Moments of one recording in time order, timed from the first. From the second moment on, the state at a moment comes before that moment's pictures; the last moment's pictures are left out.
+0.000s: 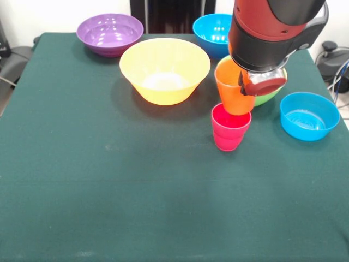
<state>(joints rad) 0.15 0.10 -1.04 0.84 1.06 1.49 2.52</state>
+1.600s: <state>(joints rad) 0.15 0.10 -1.01 0.85 1.06 1.40 2.52</state>
